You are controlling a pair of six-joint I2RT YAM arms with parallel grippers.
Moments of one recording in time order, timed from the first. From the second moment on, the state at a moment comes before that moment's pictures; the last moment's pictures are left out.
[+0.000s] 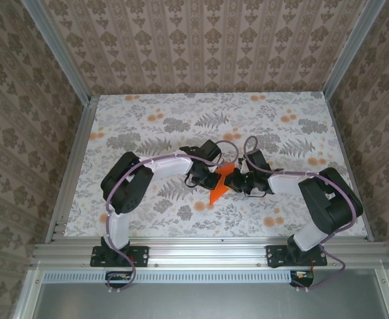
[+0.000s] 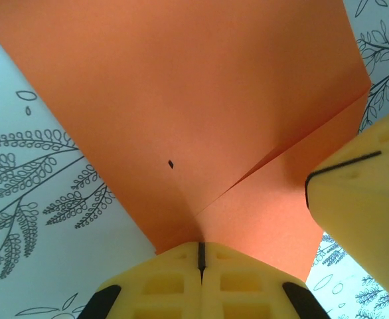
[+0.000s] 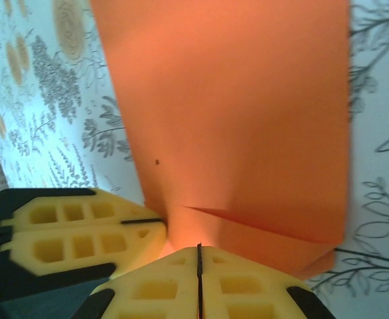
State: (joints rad) left arm -0.88 1.98 1.31 -0.59 0.25 -0.33; right arm 0.42 1.59 0.62 0.06 -0.49 0.89
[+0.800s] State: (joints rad) left arm -0.88 1.98 1.30 -0.57 0.24 -0.32; right arm 0.27 1.67 0.62 0.12 -0.51 0.89
